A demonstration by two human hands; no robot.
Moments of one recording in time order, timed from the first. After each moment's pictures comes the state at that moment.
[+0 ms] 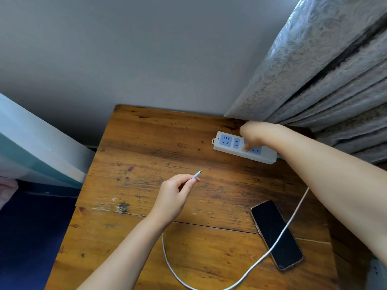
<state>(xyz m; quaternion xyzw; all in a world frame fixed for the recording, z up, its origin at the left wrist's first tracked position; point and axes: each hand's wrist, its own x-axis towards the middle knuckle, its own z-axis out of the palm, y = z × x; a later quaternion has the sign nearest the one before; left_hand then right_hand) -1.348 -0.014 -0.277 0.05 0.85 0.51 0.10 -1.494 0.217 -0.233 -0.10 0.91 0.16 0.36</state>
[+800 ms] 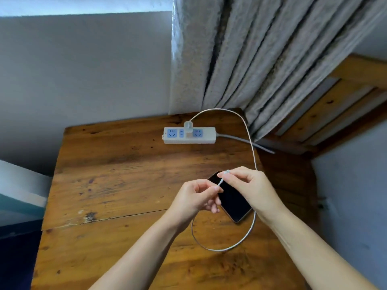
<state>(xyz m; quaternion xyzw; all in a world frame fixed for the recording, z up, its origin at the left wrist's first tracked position) -1.271 0.098 -0.217 0.09 0.61 0.67 0.41 -1.220 0.255 -0.170 0.22 0.77 -0.60 0.04</state>
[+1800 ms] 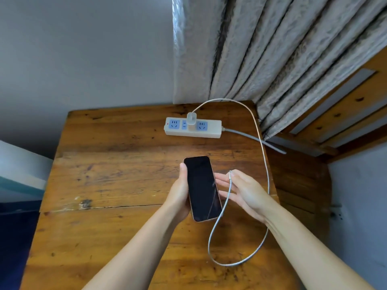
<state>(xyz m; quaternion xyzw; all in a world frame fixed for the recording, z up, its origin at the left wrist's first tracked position) -1.283 0.121 -0.270 -0.27 0.54 0.70 0.37 -1.239 0.284 -0.251 0.24 0.62 -0.72 0.22</state>
